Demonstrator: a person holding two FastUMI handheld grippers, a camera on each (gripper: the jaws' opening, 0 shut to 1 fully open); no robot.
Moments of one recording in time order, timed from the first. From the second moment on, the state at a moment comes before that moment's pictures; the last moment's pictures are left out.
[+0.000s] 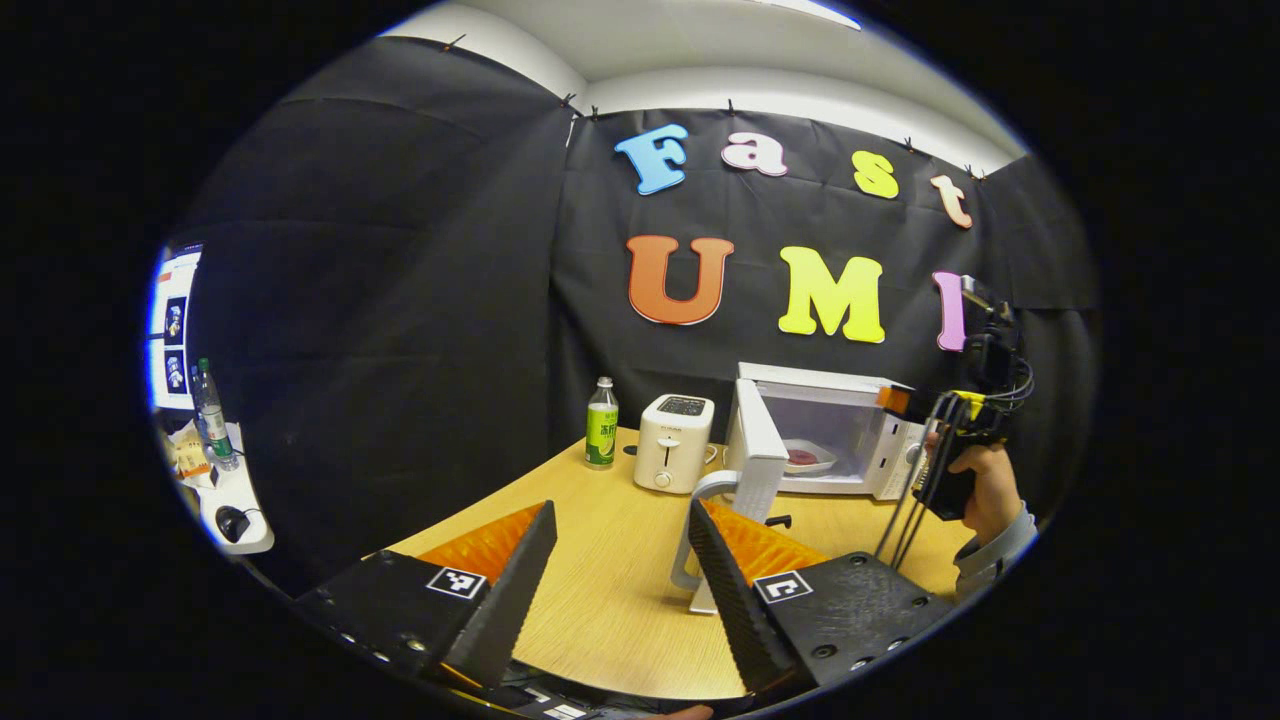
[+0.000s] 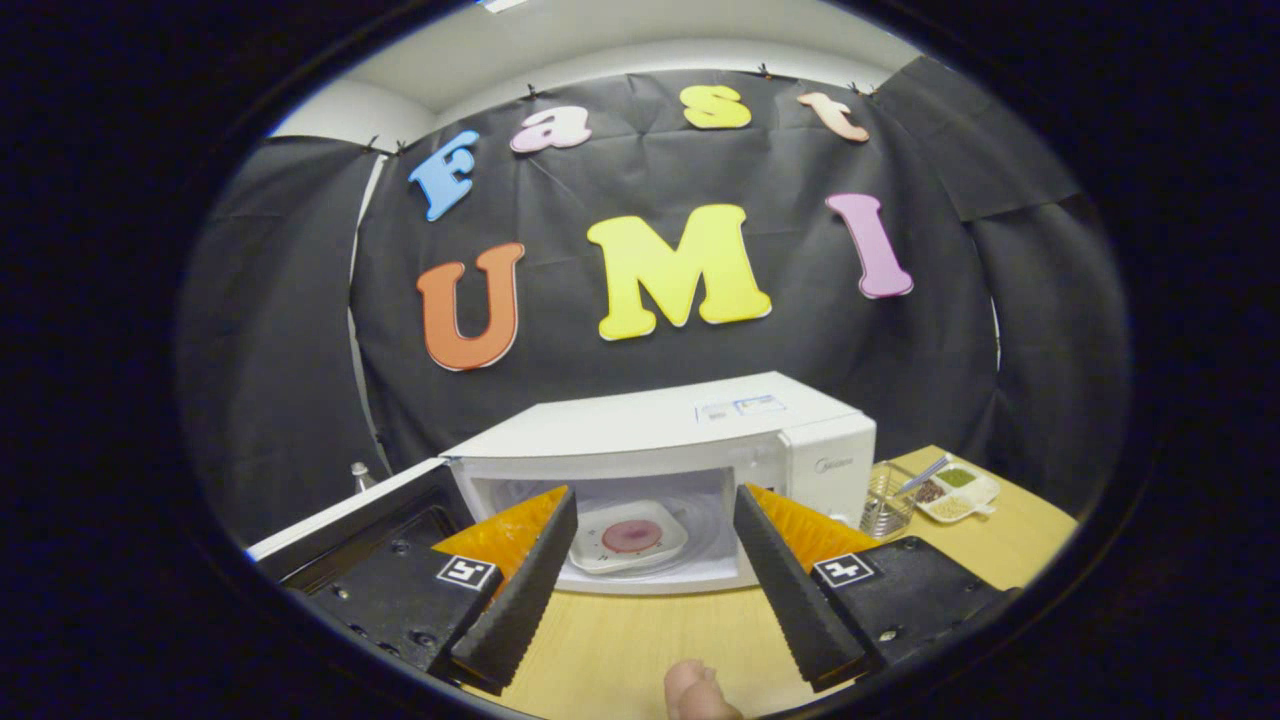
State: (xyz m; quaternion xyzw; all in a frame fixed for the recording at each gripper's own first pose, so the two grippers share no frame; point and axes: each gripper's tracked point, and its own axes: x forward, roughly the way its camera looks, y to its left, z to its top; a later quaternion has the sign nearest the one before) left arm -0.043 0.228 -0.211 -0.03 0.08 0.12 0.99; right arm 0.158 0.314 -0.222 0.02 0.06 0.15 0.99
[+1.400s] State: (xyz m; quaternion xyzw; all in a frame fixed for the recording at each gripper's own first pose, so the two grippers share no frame) left arm 0.063 0.216 -0.266 0.00 0.07 0.07 0.99; right arm 0.019 0.132 -0.101 -0.06 -0.05 0.12 0.99
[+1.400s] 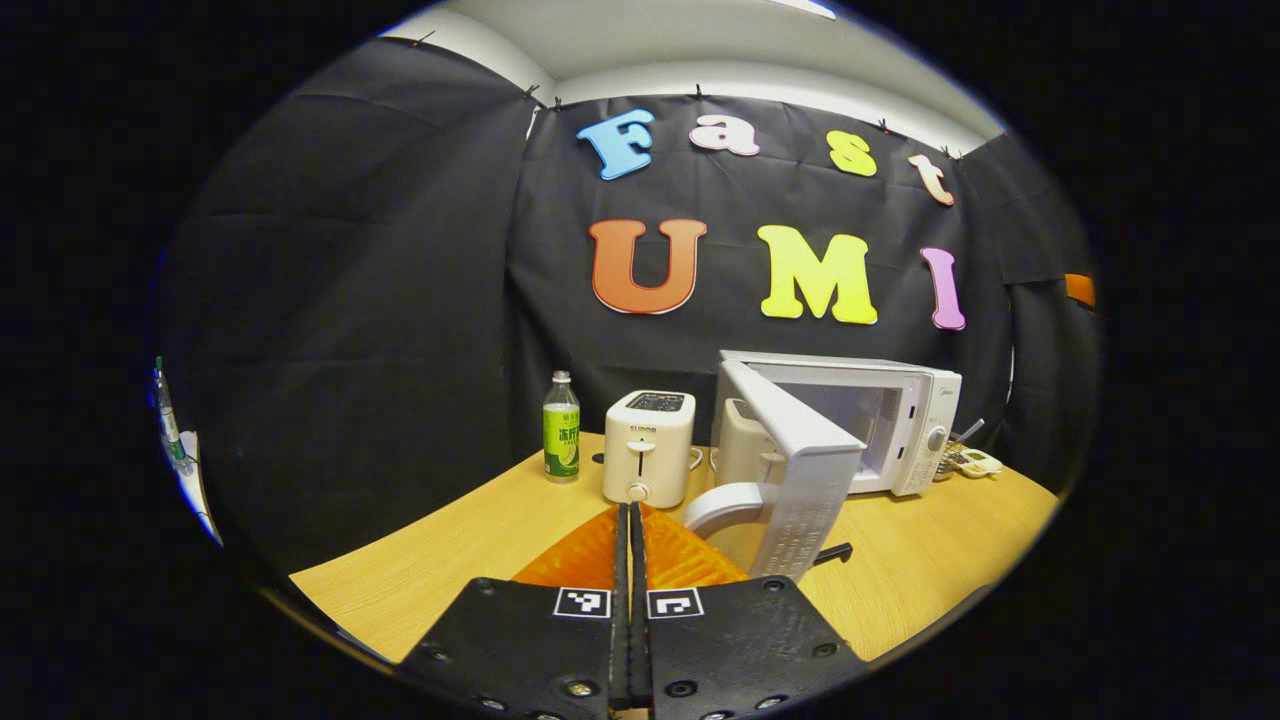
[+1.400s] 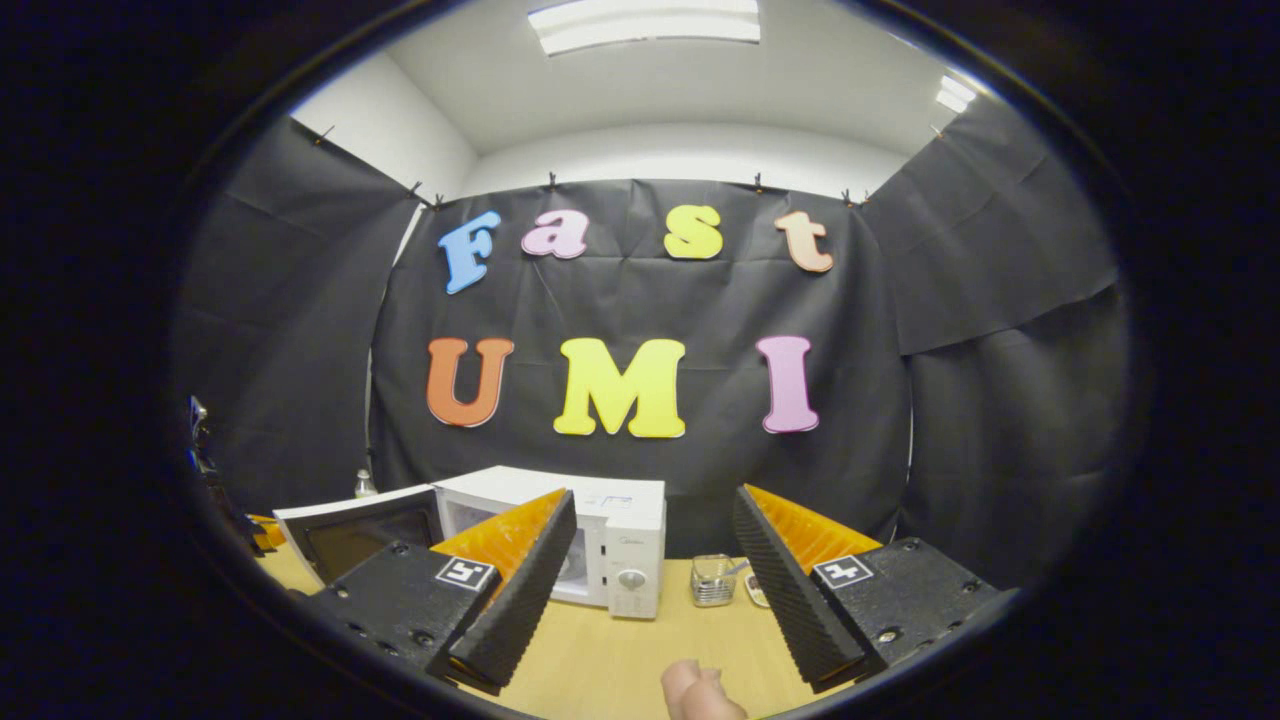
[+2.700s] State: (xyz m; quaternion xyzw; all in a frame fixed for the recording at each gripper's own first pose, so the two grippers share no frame) left arm 0.133 -0.026 -0.271 0.01 0.05 -0.11 0.99; right arm -0.016 -0.002 -0.051 -0.05 -0.08 0.08 0.99
